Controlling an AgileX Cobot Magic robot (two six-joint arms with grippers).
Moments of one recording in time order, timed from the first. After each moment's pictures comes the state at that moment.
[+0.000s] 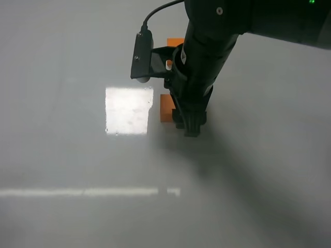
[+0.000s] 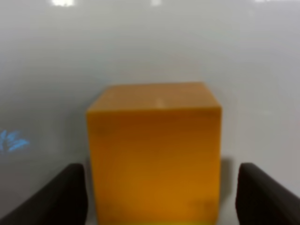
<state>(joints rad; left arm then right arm) 0.05 0.00 -0.50 0.05 1.04 -0.08 0.86 1.71 -1.73 -0.44 1.12 -0.66</state>
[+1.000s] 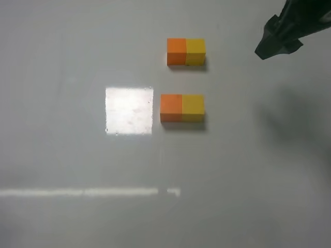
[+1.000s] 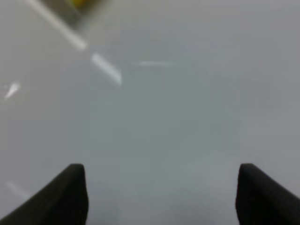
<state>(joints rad) 0.05 0.00 -0.50 0.05 1.04 -0.08 0.36 1.40 -1.73 -0.20 1.08 -0.34</state>
